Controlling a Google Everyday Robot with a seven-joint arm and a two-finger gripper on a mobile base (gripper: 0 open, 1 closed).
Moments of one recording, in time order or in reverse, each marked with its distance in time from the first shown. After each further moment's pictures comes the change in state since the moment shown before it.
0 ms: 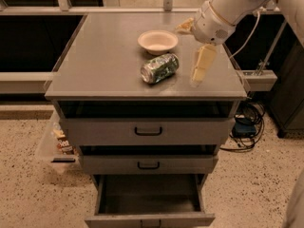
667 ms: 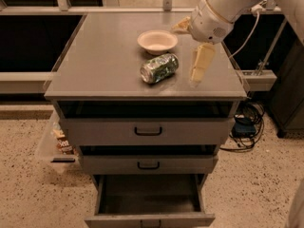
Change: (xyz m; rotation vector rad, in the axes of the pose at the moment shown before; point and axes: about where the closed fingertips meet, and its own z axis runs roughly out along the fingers) arm -0.007 0.010 -0.007 -0.016 0.020 -0.004
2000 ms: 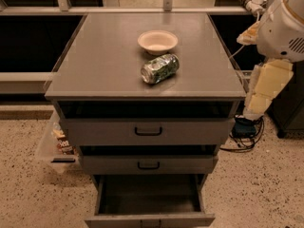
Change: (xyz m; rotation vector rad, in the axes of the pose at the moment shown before) arm 0.026 0.138 -0.108 0.109 0.289 0.325
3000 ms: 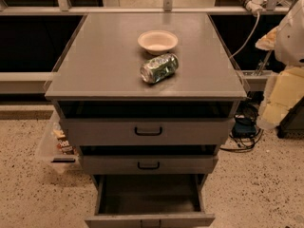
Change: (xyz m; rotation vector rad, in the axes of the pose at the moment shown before) arm 0.023 0.019 -0.014 0.020 0.057 0.088
